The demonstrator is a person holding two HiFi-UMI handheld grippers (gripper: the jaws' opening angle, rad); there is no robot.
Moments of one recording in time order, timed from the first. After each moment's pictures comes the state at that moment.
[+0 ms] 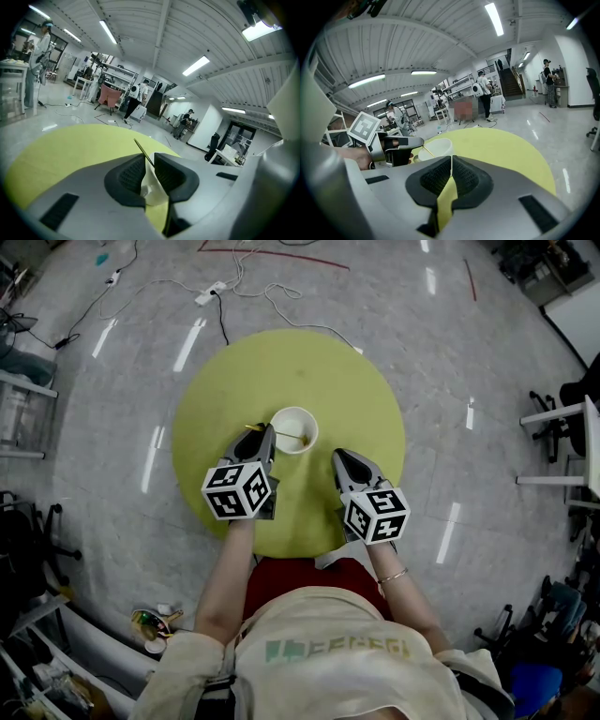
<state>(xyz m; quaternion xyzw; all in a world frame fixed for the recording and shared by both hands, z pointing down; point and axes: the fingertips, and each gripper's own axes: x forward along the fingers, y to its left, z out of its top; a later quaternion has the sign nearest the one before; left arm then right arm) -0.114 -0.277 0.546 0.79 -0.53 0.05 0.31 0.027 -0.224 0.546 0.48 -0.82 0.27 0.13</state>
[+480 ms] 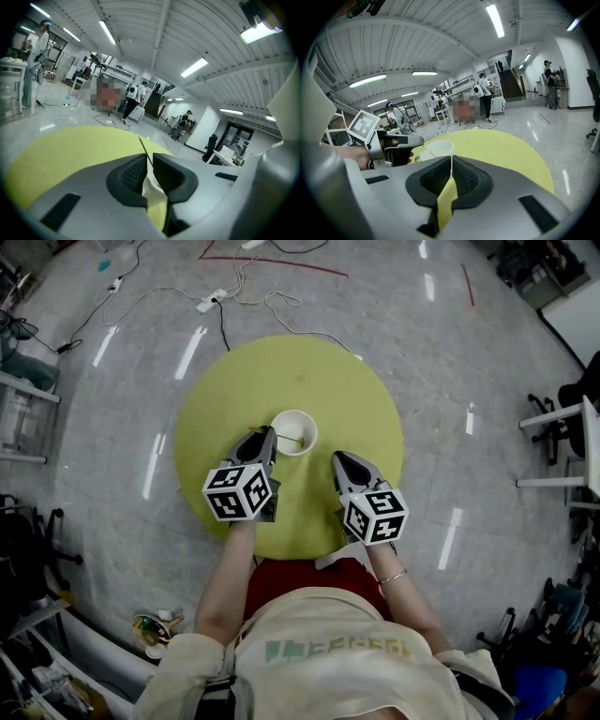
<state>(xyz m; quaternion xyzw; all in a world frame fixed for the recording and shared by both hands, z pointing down) -0.110 -0.273 0.538 0.79 -0.52 0.04 0.31 0.025 -0.221 0.543 0.48 -0.83 0.26 0.13</state>
